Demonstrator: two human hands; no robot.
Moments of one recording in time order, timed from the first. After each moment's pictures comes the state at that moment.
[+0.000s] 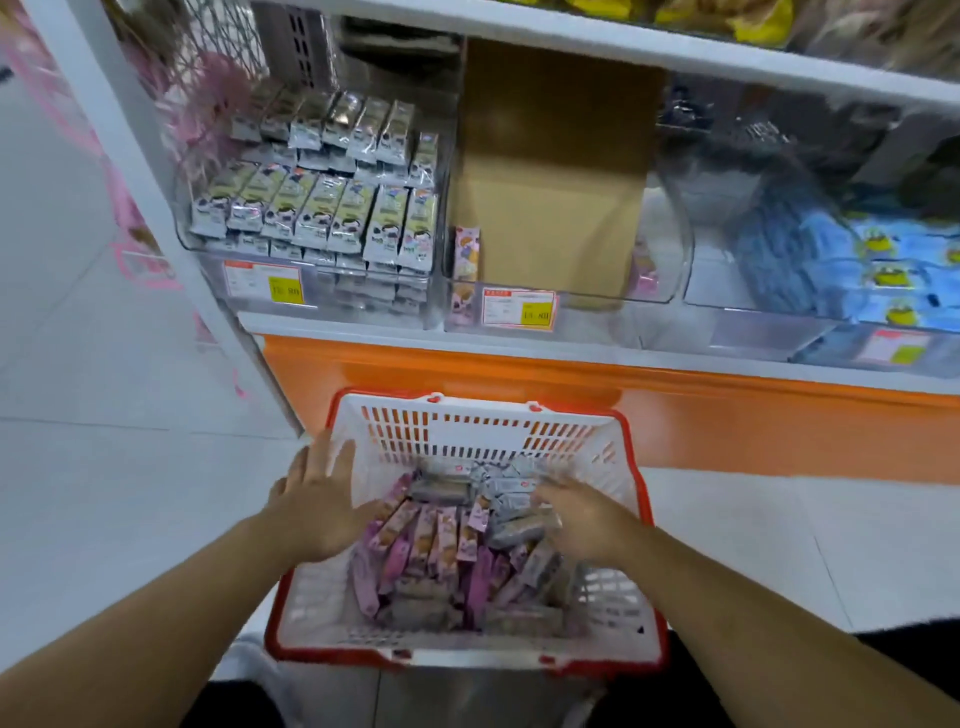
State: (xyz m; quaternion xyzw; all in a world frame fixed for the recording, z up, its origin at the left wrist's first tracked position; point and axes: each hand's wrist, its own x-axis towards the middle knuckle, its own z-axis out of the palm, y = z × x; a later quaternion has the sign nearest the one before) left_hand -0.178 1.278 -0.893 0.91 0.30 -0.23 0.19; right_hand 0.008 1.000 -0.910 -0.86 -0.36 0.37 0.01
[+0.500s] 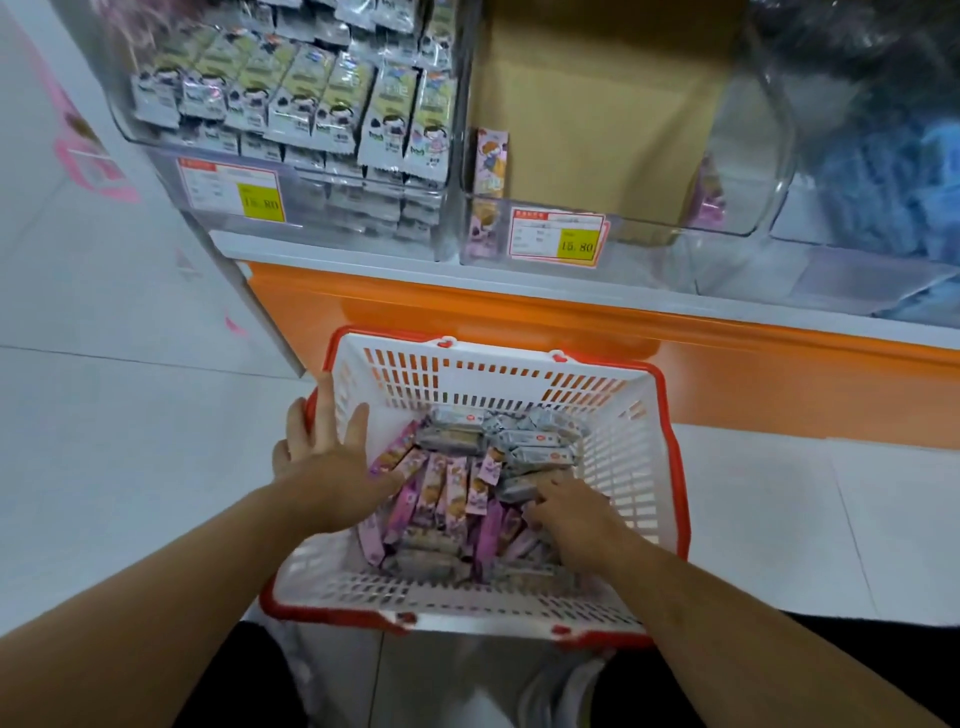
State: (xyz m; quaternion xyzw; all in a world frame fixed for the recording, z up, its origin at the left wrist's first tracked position) left_hand -0.169 1.264 -0.933 0.89 0.33 -0.29 0.14; right_hand -0.017 0.991 -1.001 -0.79 -0.53 0.26 -0.16
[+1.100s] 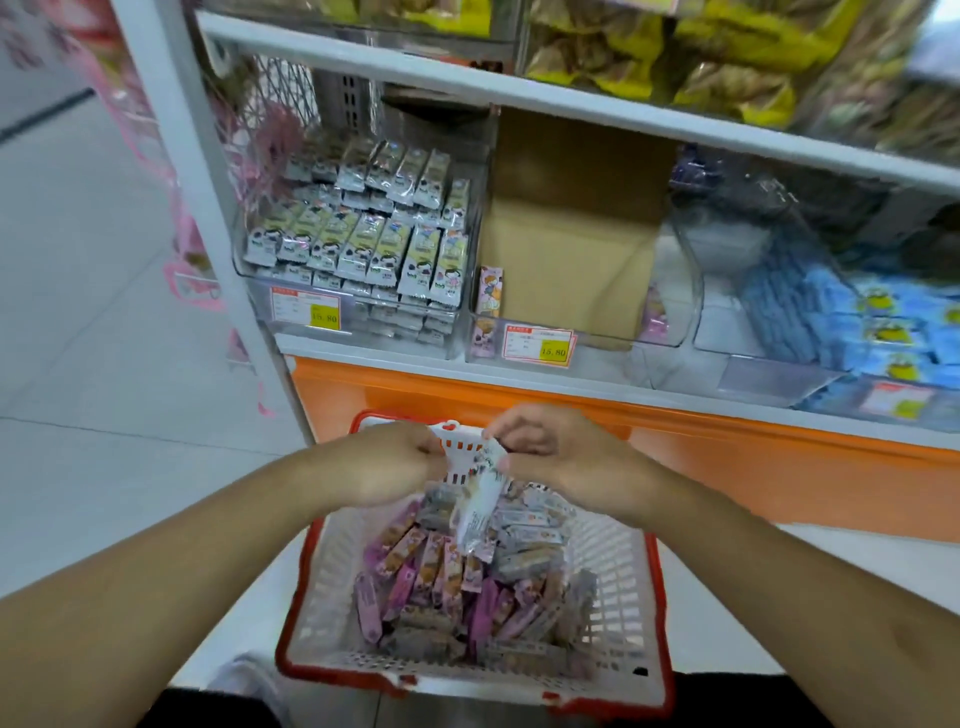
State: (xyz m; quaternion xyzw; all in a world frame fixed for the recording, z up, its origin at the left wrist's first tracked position) left_hand -0.134 1.262 -0.772 0.87 0.21 -0.22 0.38; right_hand -0.002 1.063 -0.762 -0.77 -0.32 0.41 0.37
